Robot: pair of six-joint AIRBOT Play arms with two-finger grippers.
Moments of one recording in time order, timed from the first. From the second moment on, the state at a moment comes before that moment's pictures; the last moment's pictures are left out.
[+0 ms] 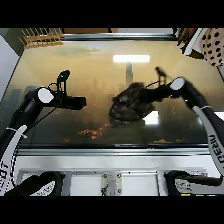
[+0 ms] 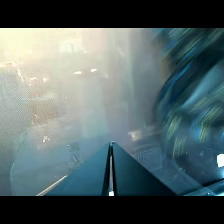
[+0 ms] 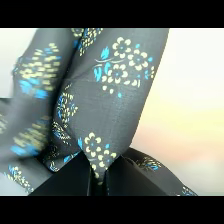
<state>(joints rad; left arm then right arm) -0.21 -1.21 1.03 1.16 -0.97 -1.54 0.05 -1.44 1.26 -1.11 0.97 1.55</state>
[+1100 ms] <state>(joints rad) -0.21 -1.21 1.03 1.16 -0.98 -1.54 -0.79 -1.12 0.71 -1.38 1.04 1.71</state>
